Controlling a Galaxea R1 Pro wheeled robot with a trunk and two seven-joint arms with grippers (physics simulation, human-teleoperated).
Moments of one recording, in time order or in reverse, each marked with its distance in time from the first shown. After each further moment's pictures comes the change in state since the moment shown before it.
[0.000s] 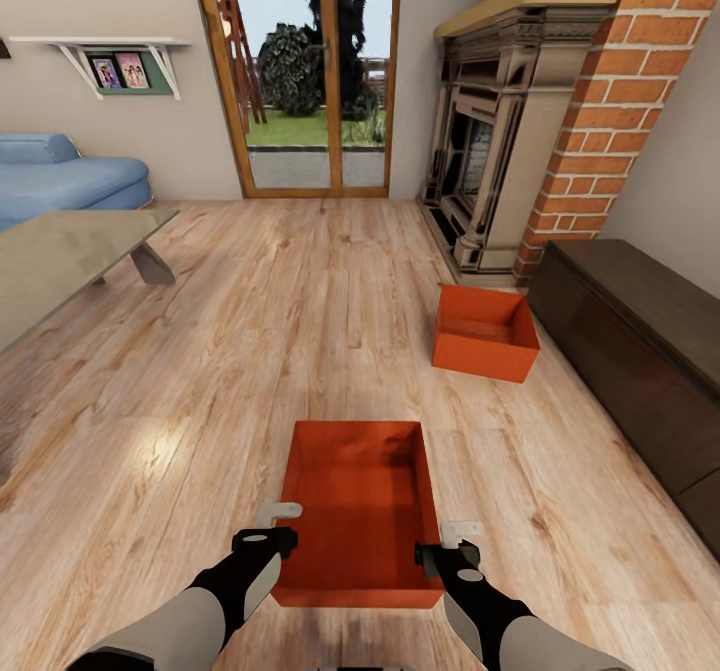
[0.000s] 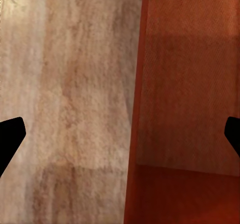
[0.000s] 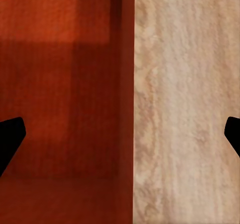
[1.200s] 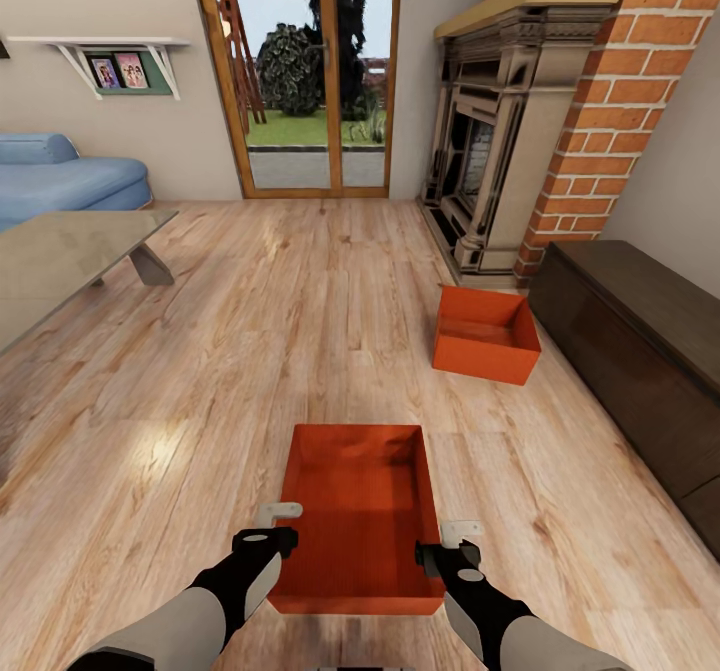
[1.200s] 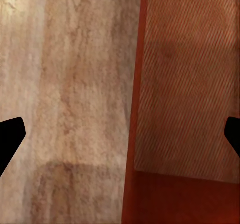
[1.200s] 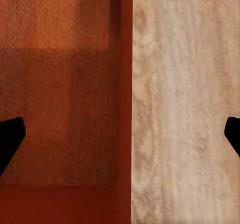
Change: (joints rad) left arm 0.000 -0.002 0.002 -0.001 0.003 0.002 0.001; right arm 0.000 -0.001 0.000 0.000 0.000 -0.002 0.000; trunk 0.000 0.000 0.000
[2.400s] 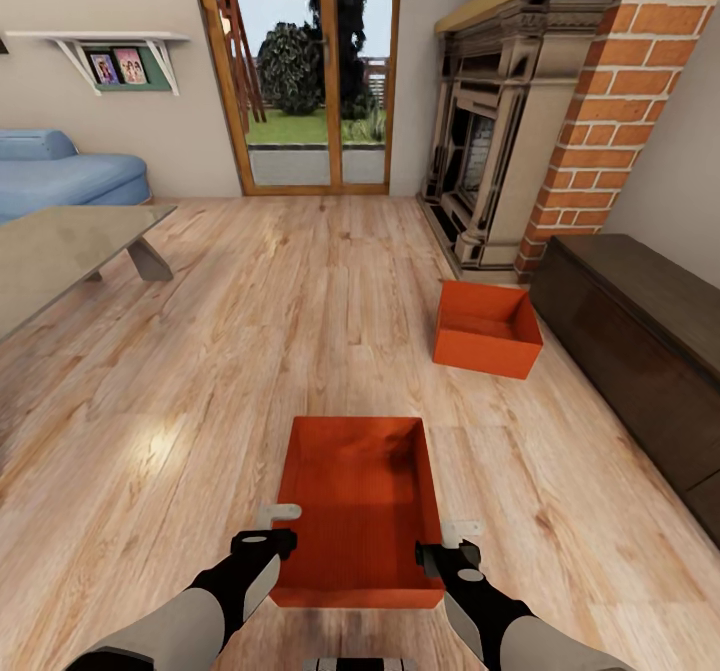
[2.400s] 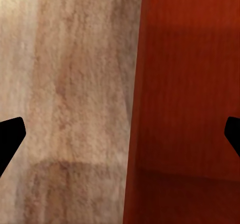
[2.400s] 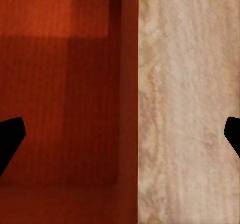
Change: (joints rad) left arm 0.000 0.003 -0.002 0.008 -0.002 0.000 0.000; right arm 0.000 0.000 0.000 0.000 0.000 0.000 0.000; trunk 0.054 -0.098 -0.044
